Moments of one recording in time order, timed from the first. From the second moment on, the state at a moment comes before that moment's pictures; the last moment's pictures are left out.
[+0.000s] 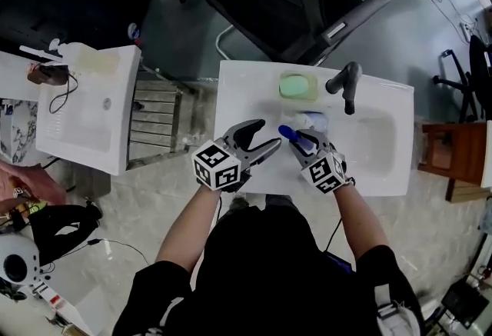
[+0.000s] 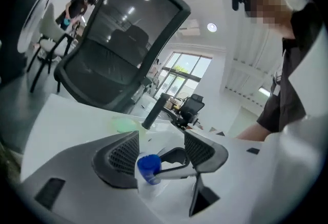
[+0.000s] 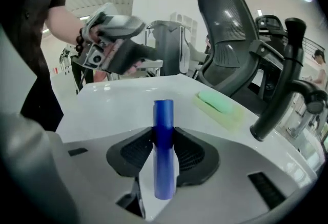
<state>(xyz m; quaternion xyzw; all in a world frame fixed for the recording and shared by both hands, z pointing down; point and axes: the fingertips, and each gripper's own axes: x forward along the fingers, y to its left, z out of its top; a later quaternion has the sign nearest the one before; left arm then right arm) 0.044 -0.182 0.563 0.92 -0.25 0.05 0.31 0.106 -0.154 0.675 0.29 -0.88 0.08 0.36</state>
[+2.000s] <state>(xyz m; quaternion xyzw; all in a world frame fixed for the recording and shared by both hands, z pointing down) 0.127 -0.164 0.623 0.89 -0.14 0.07 0.43 0.128 -0.144 0.682 0.24 -0.91 0.04 0.33</state>
